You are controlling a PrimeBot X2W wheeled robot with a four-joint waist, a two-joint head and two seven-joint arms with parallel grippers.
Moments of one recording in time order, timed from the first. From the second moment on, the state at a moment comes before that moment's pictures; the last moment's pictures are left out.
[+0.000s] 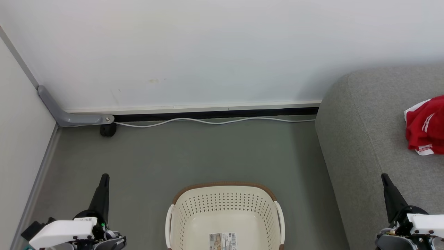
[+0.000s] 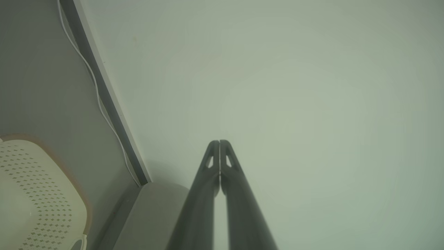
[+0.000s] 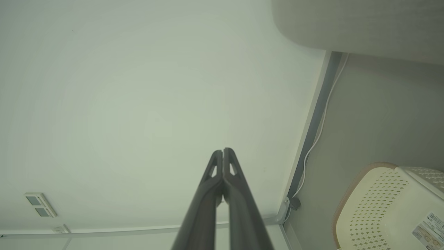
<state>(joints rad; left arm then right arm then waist) -0.05 0.06 0.05 0.27 -1.63 -0.12 0.09 -0.06 -0.04 -0.13 0.28 1.60 0.13 0.11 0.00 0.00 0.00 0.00</state>
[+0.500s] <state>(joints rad) -0.05 0.05 0.06 0.27 -1.63 -0.12 0.09 -0.06 -0.04 -0.13 0.28 1.60 0.13 0.11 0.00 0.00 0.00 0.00</state>
